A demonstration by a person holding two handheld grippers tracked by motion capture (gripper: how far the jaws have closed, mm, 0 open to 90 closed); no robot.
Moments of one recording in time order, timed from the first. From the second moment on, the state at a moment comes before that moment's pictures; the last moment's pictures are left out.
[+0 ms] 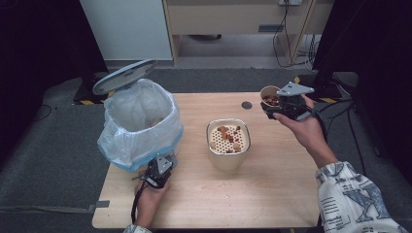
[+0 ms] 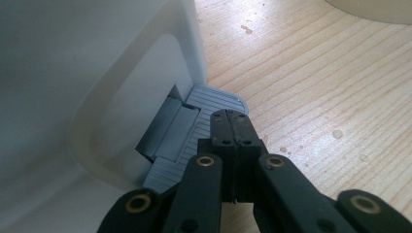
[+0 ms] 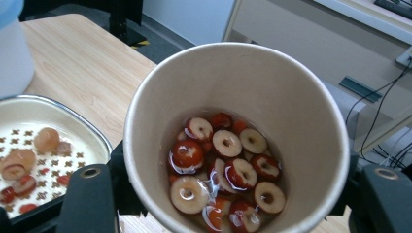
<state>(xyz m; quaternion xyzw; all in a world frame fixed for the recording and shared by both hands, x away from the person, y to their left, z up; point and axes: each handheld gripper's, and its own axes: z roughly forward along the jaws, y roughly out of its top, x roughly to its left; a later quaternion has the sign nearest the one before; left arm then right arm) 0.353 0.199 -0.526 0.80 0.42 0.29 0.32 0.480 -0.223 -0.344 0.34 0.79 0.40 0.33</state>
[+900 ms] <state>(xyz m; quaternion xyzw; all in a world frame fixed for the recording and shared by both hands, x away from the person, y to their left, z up) 0.353 0.198 -0.526 0.80 0.42 0.29 0.32 0.485 -0.175 -0.315 0.25 0.81 0.39 0.36</state>
